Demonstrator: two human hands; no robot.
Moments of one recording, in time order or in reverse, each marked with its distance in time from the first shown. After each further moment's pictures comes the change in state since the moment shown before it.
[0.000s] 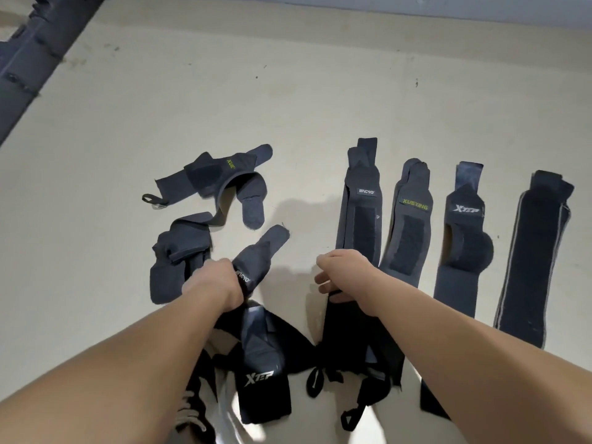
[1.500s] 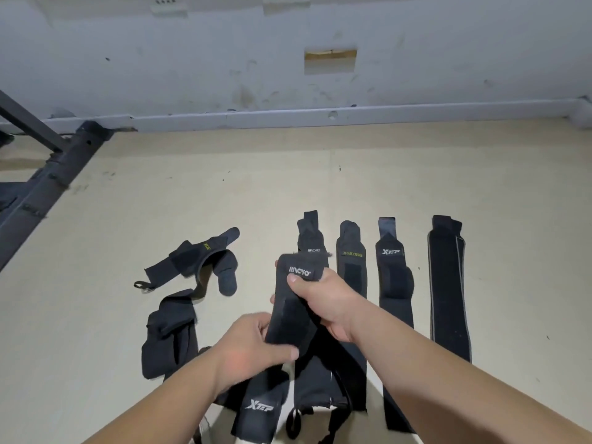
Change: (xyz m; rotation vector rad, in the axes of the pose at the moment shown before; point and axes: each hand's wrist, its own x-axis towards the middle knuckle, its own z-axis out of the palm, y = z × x) left_hand -0.168 0.051 -0.026 -0.823 -0.148 0.632; right_hand -0.116 0.004 -0.048 0.508 -0.122 -0.479
